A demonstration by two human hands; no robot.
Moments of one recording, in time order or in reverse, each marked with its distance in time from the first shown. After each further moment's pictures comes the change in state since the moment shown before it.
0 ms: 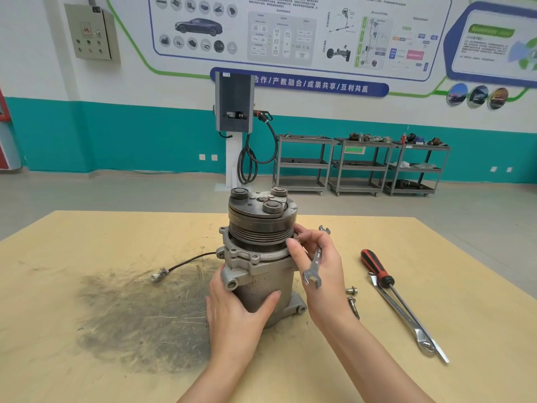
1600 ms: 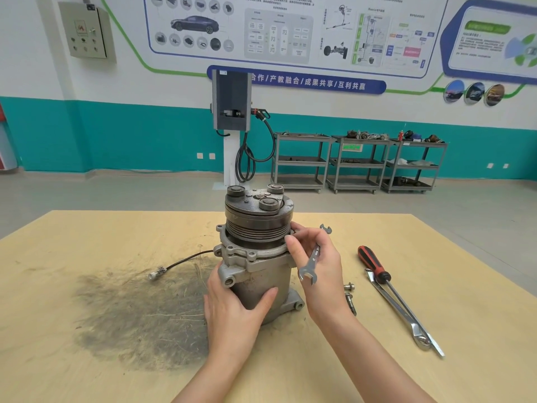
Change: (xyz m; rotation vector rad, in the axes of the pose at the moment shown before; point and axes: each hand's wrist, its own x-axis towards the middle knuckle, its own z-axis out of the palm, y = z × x) left_hand 0.000 0.002 0.000 0.039 -0.002 0.014; right_hand -0.001 -0.001 -0.002 -0.076 0.031 -0.030
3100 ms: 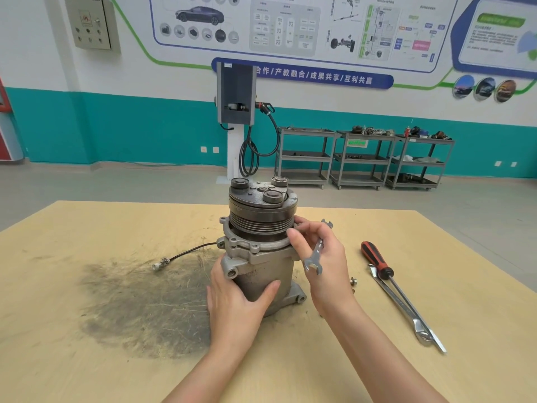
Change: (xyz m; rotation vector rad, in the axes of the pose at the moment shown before) left_hand -0.001 0.002 -0.001 -0.009 0.002 0.003; right_hand 0.001 -0.002 -0.003 -0.020 -0.029 0.053
